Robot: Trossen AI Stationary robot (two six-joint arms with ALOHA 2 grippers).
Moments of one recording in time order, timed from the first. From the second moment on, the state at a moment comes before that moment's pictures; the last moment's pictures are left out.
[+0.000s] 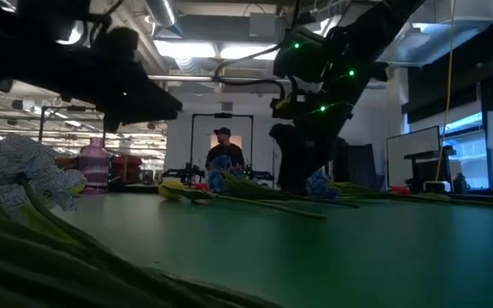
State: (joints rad) left arm -0.16 1.27 0.23 0.80 -0.60 -0.43; right arm -0.08 1.80 1.05 -0.28 0.37 0.42
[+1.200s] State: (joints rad) left arm 0.03 1.65 0.63 0.43 -0.61 -0.67; right arm 0.03 1.64 1.15 -0.26 0.32 0.47
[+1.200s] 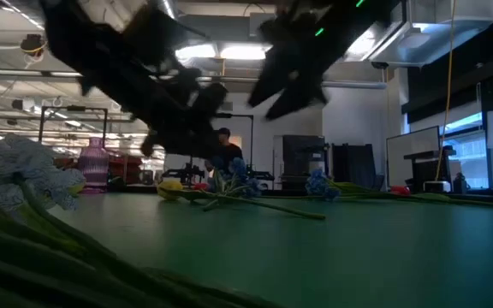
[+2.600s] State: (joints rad) left arm 0.18 1.32 0.70 0.47 -0.82 -0.31; right arm 0.39 1.52 1.12 -0.54 0.79 0.55
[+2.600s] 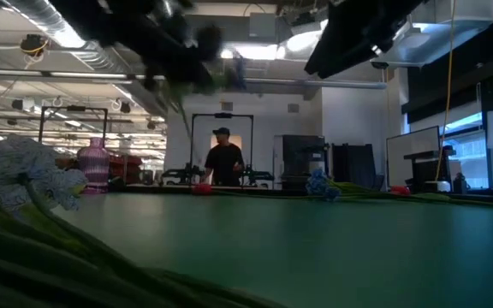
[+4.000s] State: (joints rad) left arm 0.44 0.86 0.32 1.19 -0.84 0.62; right arm 0.45 1.52 1.05 -0.39 0.97 0.52
